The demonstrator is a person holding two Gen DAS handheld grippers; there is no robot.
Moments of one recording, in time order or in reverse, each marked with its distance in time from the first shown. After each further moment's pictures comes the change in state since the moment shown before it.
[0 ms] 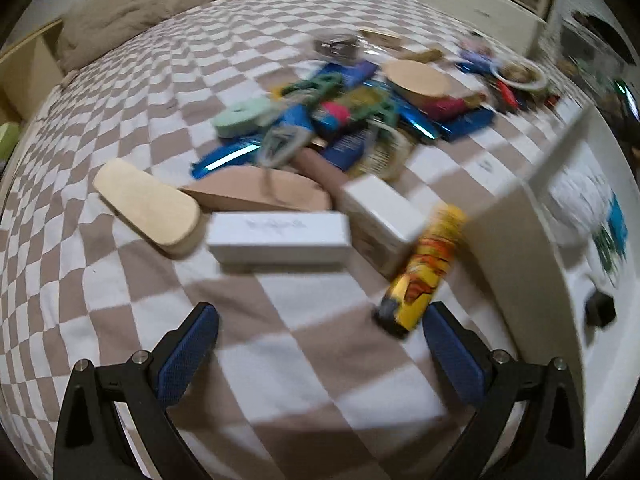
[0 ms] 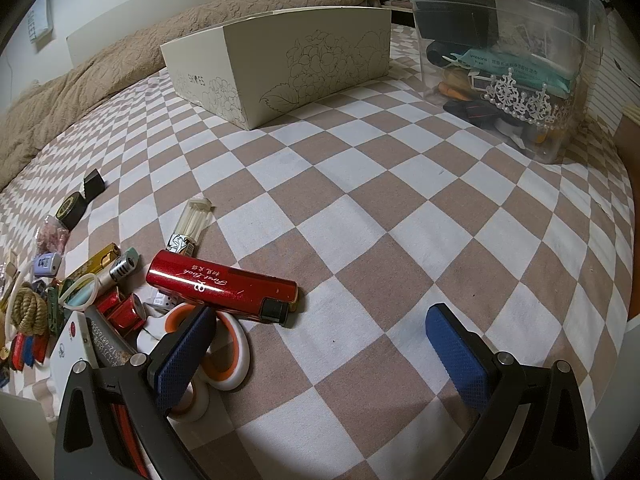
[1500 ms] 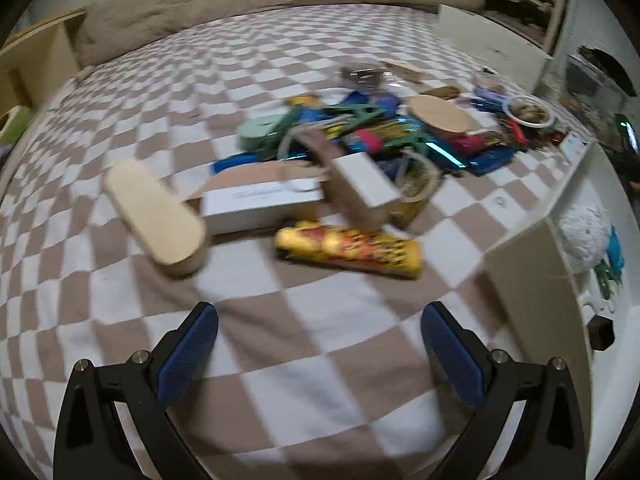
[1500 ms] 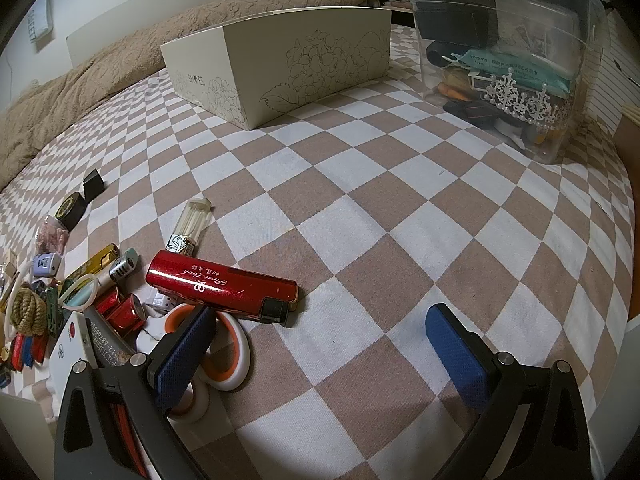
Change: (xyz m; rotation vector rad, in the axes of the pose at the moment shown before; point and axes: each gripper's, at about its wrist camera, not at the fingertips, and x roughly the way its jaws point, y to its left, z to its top) left arm -0.004 0.011 0.005 -0.039 -0.099 -0.046; right arm 0.000 0.001 -0.002 -0.001 -0.002 -0.001
